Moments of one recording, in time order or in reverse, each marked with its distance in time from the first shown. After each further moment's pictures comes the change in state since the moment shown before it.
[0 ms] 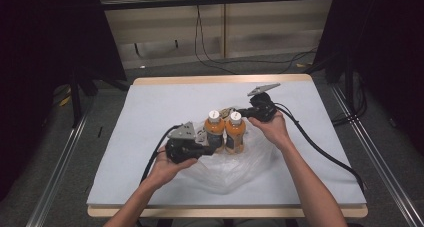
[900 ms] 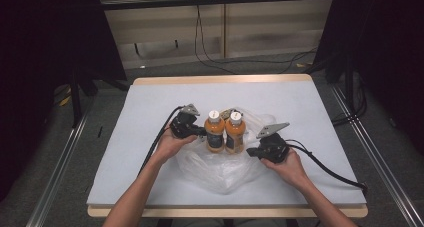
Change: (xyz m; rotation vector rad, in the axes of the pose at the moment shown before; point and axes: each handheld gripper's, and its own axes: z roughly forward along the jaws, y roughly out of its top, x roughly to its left) left arm 0.083 -0.008 0.053 0.258 0.135 -0.099; right arm 0.055 -0.089 -0.033 0.151 0.037 -0.075
